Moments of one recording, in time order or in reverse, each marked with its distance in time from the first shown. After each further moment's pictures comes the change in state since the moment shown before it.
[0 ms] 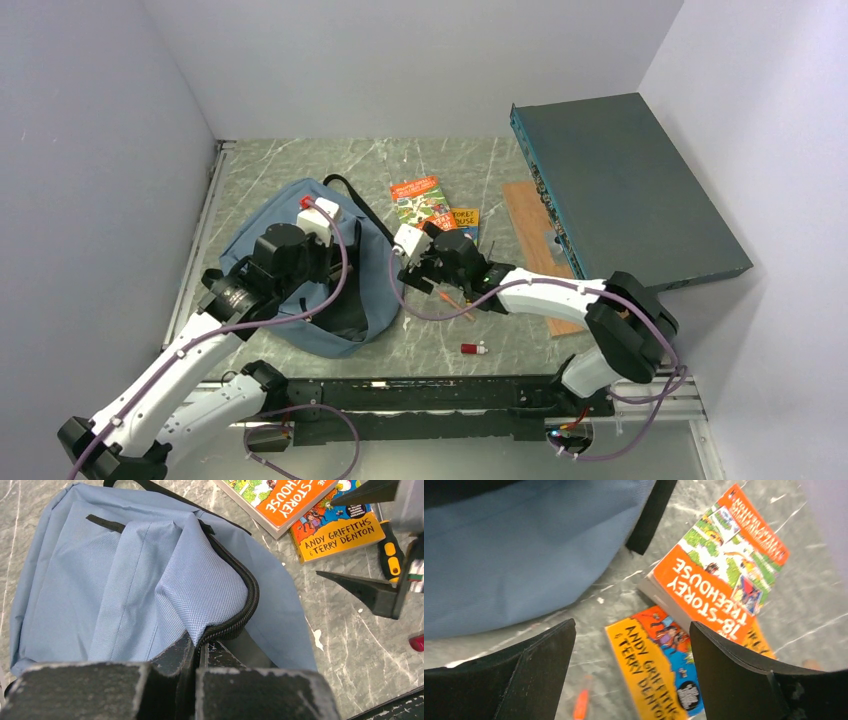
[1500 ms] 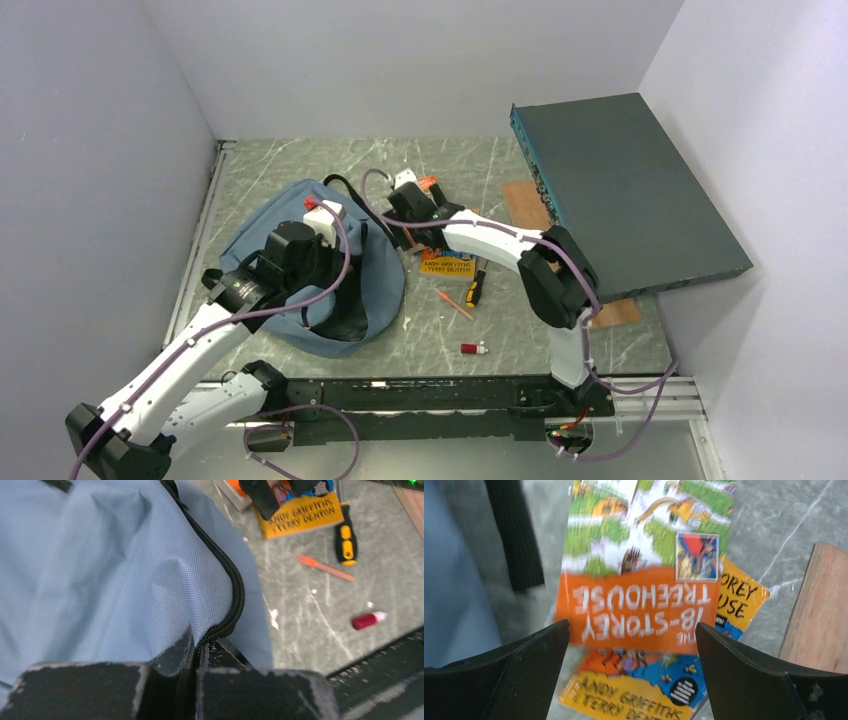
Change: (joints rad) left arm 0.002 0.046 0.015 -0.055 0.096 -0.141; right arm -0.077 0.531 0.798 -0.669 0.431 0.513
